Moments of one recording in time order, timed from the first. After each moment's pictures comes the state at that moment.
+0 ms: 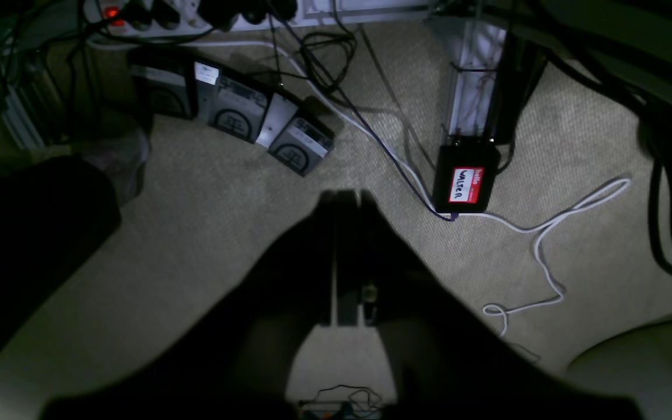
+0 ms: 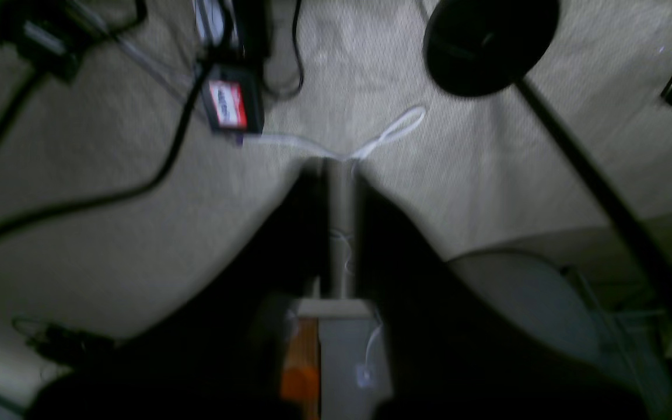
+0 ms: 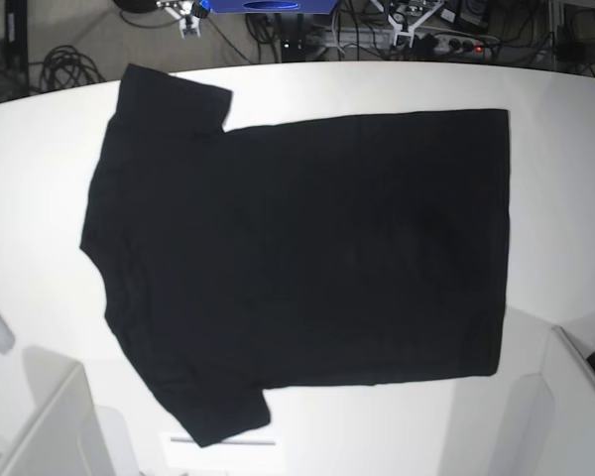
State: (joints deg) left arm 7.6 -4.1 1.1 6.3 0.3 0.3 -0.9; right arm -8.3 2.2 -0.7 8.8 -1.8 0.3 -6.6
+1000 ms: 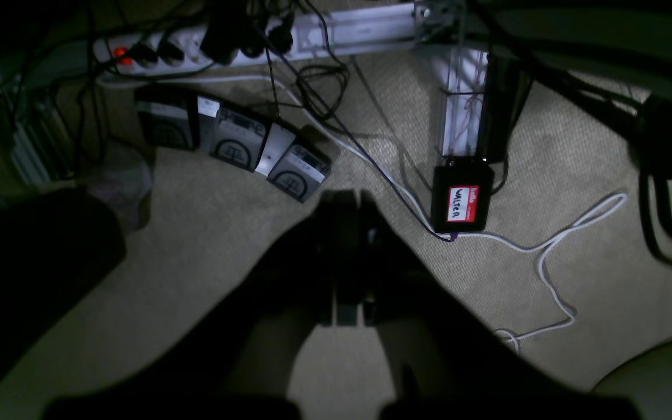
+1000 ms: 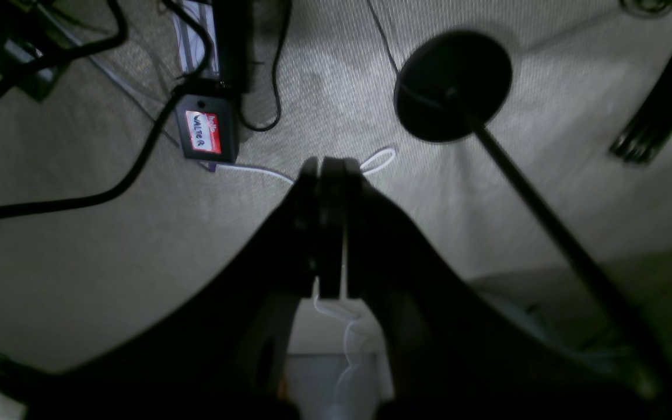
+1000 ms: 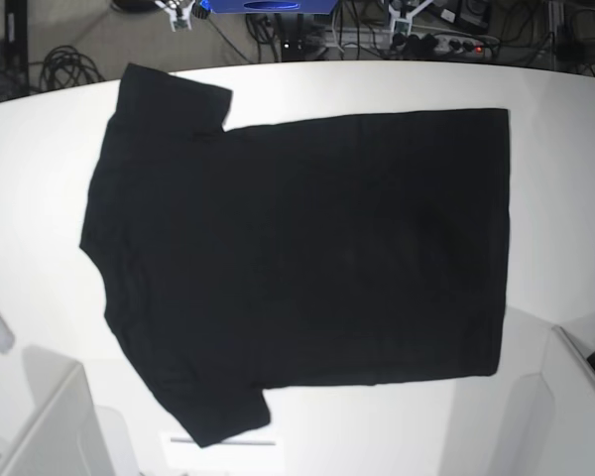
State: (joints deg) left arm 18.9 -4.7 2.1 20.7 0.8 0.3 -4.9; right arm -16.0 3.3 5.7 16.4 -7.5 0.4 -1.2
